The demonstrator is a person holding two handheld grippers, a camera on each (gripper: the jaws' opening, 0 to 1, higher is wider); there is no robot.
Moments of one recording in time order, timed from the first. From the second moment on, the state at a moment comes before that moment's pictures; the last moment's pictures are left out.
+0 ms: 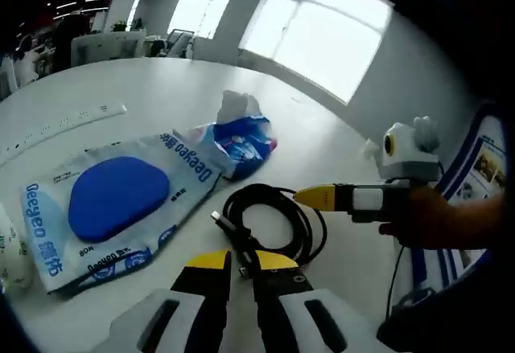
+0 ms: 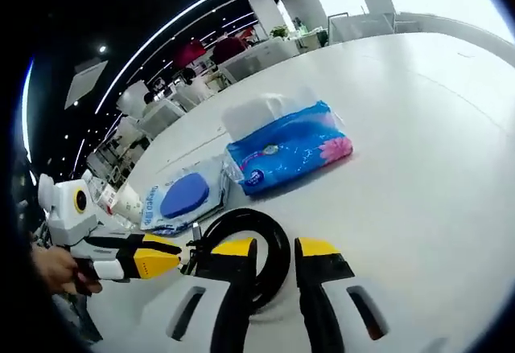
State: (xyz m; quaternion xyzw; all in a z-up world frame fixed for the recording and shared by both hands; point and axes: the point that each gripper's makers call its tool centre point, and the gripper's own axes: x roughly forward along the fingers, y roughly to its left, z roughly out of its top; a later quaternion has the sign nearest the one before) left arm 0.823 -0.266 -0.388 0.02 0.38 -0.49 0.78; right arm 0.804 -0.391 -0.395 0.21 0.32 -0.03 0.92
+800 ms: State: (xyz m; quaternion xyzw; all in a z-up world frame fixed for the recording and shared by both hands) left arm 0.812 -0.148 -0.340 0.06 0.32 -0.42 0.85; right arm 0.786 -0.374 -0.340 0.07 0.31 0.10 0.94
